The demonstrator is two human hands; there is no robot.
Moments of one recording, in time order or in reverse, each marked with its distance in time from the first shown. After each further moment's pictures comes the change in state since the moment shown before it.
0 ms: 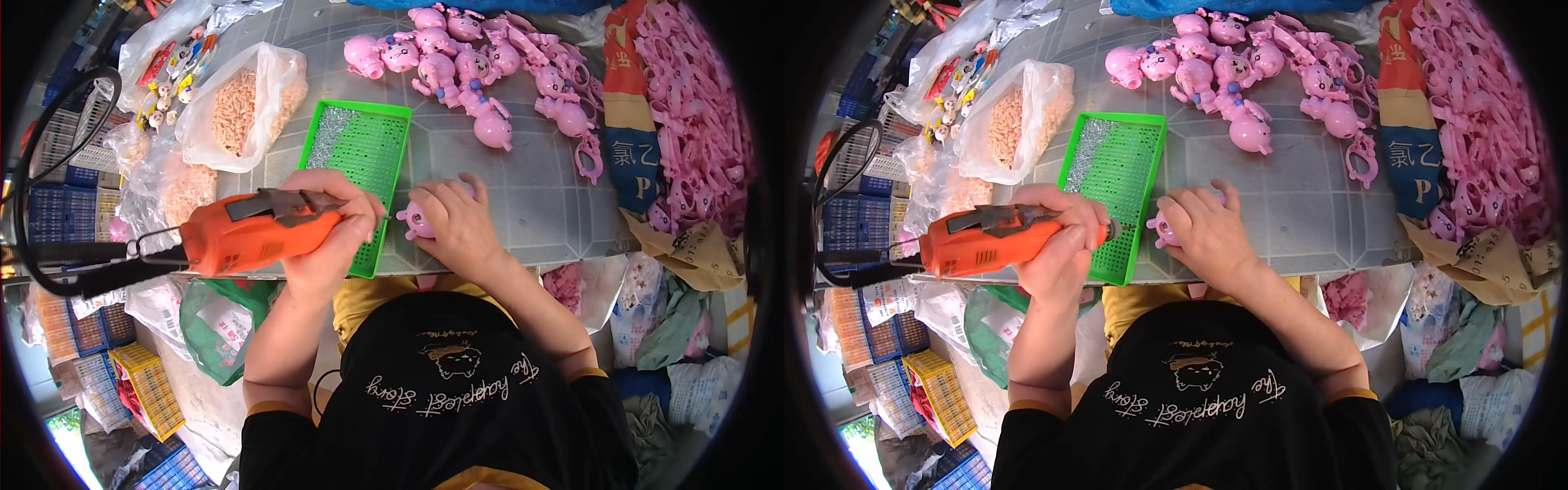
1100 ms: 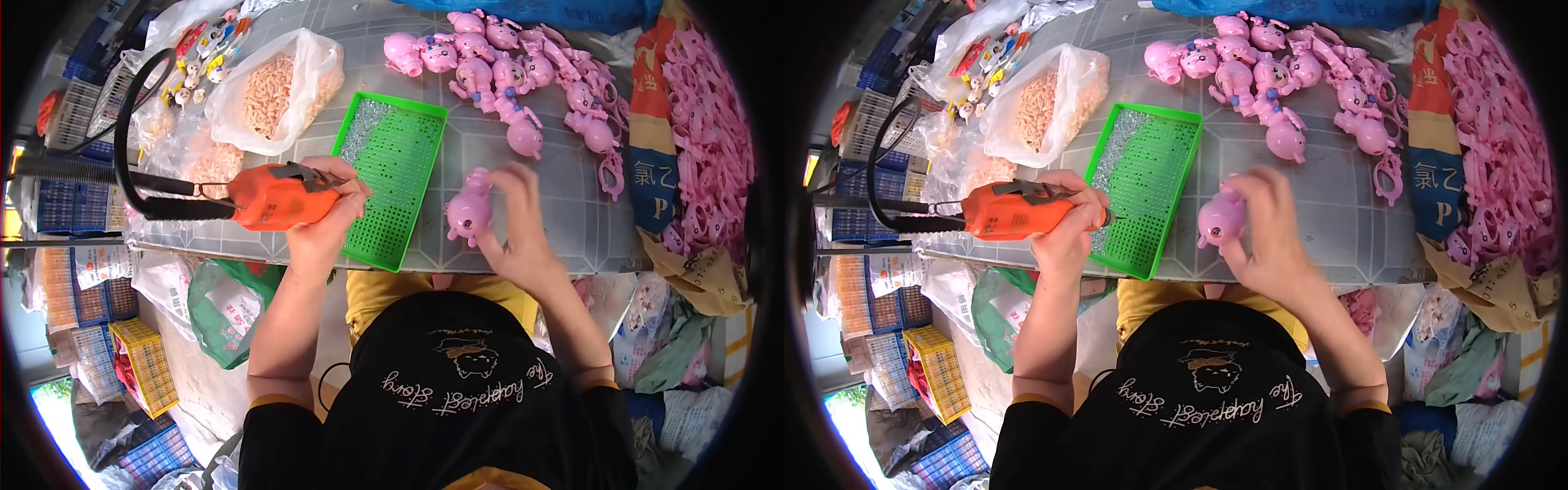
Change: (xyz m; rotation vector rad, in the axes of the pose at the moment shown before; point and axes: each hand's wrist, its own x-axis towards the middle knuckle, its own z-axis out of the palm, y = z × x) left_hand -0.012 -0.008 -0.047 0.136 0.146 -0.050; right_hand -0.007 0.012 -0.033 0.361 0.028 0.162
